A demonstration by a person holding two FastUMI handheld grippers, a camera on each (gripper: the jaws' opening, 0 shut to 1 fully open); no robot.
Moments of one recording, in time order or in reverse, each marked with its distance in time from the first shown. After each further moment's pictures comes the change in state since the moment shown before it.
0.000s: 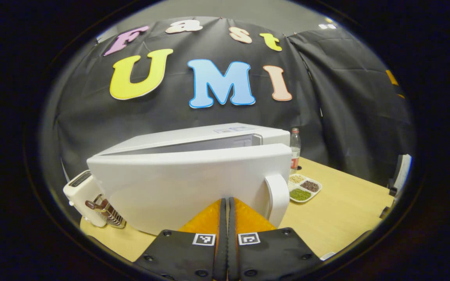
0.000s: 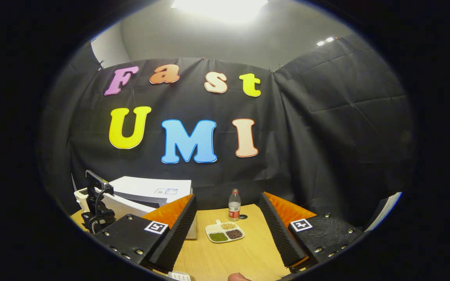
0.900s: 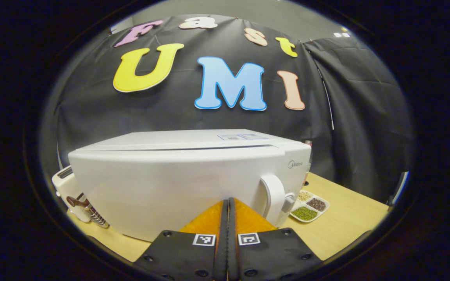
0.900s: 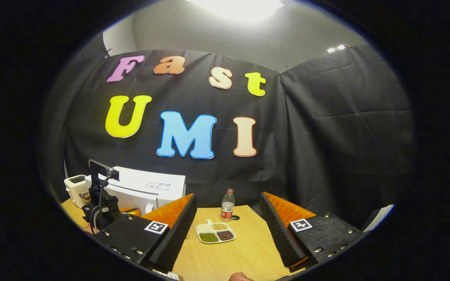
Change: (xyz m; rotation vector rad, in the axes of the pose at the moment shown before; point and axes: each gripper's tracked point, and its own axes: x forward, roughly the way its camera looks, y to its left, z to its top) left arm 0.058 0.005 0.016 -0.108 -0.043 0.039; right arm 0.025 0.010 -0.007 -0.080 0.016 -0.001
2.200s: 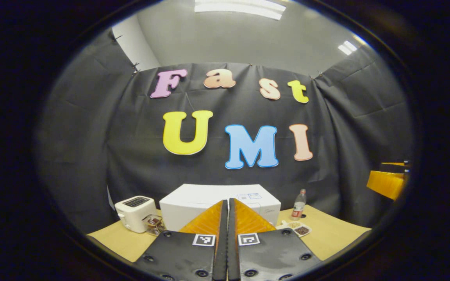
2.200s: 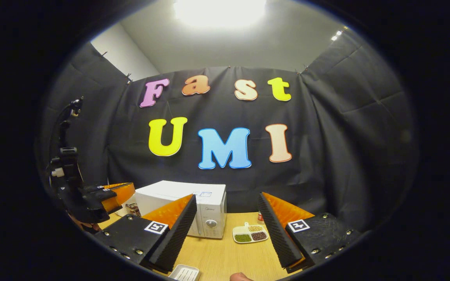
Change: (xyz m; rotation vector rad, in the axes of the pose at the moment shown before) left arm -0.278 -0.024 0.155 0.012 -0.298 0.267; right arm -0.074 0.006 0.019 0.121 -0.087 0.337
